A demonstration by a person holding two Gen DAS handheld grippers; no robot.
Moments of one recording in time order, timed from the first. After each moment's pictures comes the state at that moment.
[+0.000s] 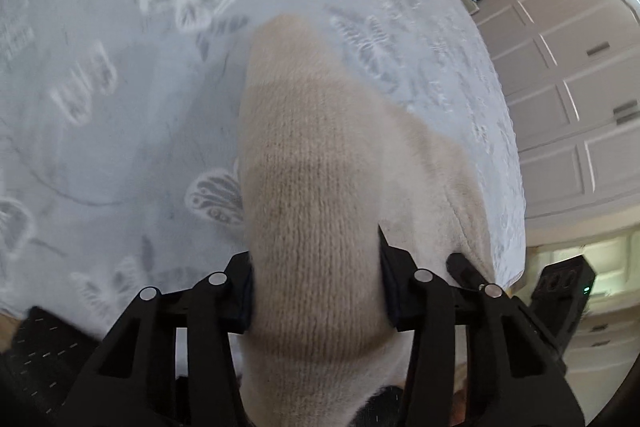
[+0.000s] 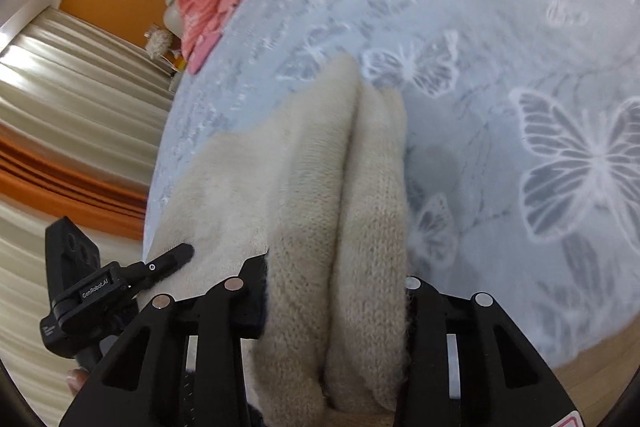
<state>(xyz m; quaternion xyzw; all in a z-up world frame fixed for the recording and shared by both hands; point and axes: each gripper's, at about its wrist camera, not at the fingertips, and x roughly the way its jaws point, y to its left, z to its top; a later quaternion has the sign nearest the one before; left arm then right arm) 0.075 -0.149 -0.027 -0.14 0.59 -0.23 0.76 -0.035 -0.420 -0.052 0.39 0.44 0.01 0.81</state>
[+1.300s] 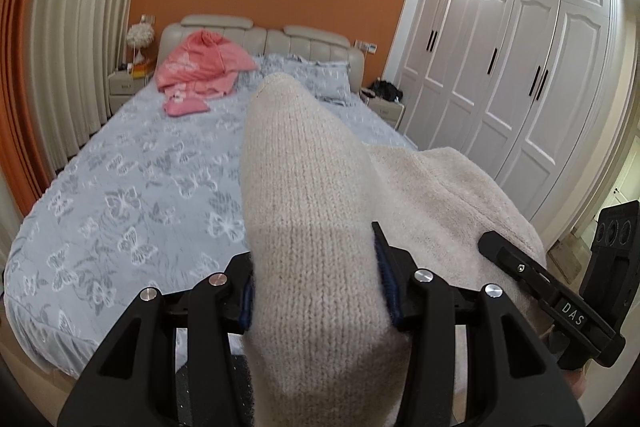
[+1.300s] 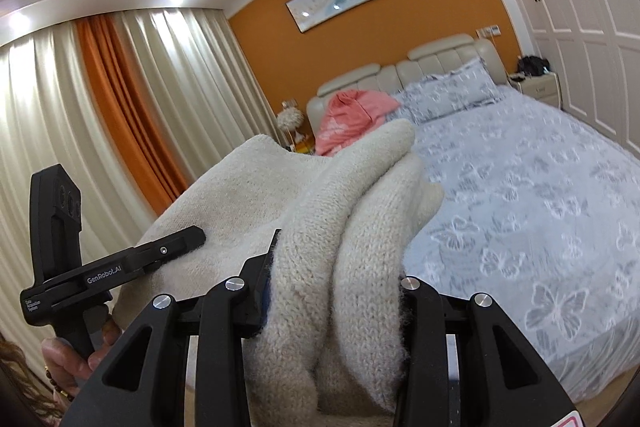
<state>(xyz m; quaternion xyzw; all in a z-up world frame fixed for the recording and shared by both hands) -0.127 -0.031 0.271 -0.03 0.28 -0.27 0.92 -0.203 -0.285 0.242 0.21 0.18 0.09 0.96</state>
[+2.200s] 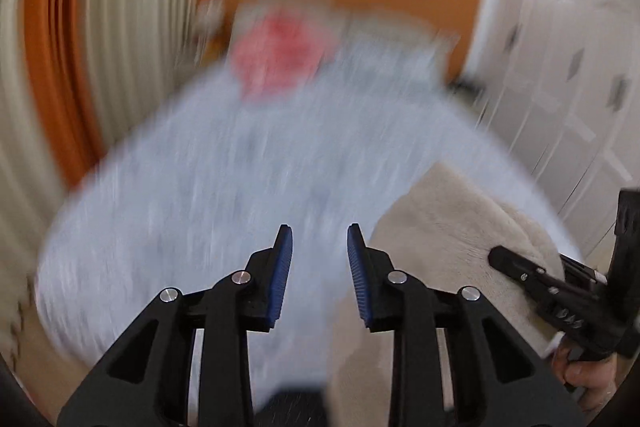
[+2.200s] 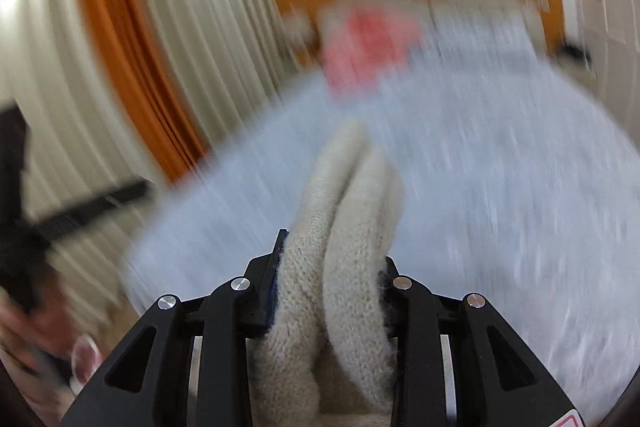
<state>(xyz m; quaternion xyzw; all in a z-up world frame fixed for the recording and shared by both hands) 0.011 0.048 0.161 -0.03 0.37 -0.13 0.92 -0.006 -0.205 0.100 0.10 0.38 0.10 0.91</state>
